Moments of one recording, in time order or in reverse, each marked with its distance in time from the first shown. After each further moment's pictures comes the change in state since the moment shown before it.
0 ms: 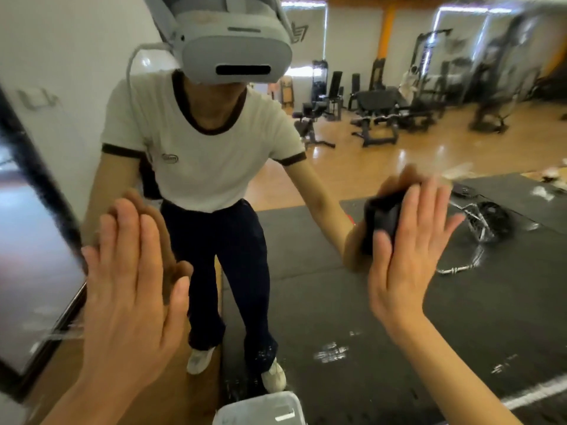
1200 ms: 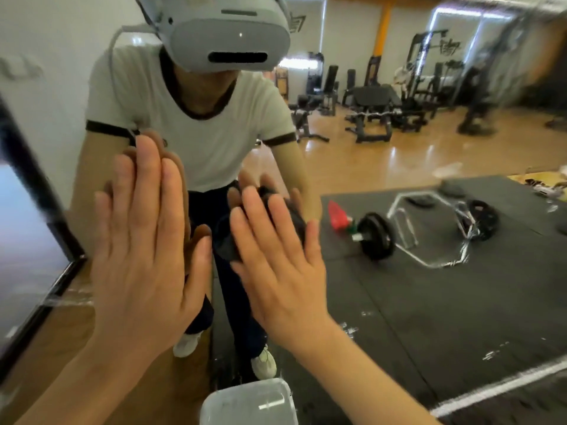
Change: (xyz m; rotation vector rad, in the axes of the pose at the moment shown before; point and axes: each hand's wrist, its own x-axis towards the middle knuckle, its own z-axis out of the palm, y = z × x) left_hand -0.005 -0.004 0.020 -0.105 0.048 -0.015; right_hand -0.039 -0.066 0.052 -0.193 -0.209 -0.143
